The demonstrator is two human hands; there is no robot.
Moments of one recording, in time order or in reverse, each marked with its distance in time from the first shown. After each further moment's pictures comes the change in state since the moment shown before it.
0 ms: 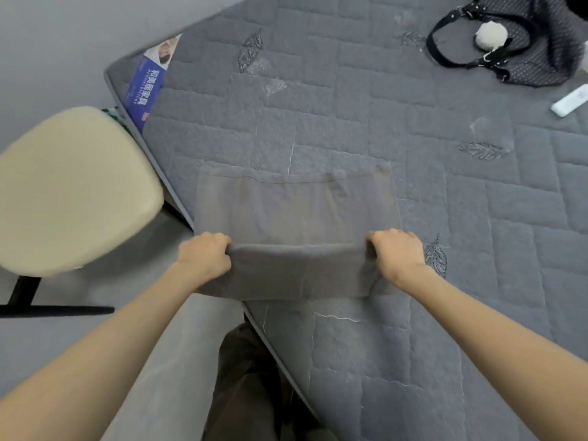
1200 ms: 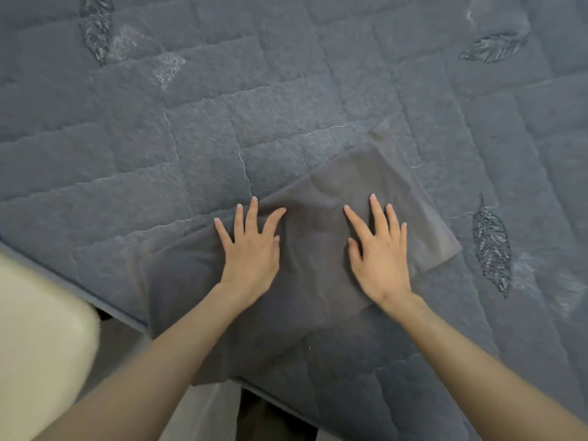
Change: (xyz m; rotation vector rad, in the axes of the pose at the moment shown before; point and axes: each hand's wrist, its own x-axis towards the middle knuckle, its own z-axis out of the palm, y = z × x) left_hand 0.206 0.075 0.025 0.024 0.122 0.472; right_hand 0.121 -0.069 0.083 0.668 0.175 0.432
